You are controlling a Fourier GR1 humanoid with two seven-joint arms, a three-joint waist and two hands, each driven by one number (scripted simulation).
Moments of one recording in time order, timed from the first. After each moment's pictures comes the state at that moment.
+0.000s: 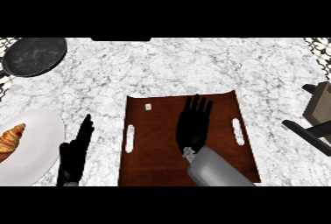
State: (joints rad) left arm 0.08 0.19 -0.18 -1.40 0.04 0.27 0.01; right arm -0.52 -0.01 0.72 -1.15 1.17 0.19 1.11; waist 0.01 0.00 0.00
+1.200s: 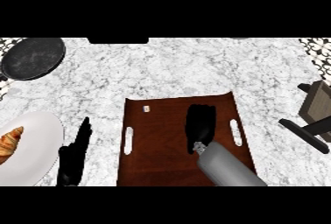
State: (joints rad) left arm 0.11 0.16 -0.14 -1.39 0.01 0.26 -0.01; right arm -0.52 -0.07 0.69 -1.09 1.24 0.06 0.99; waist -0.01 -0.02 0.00
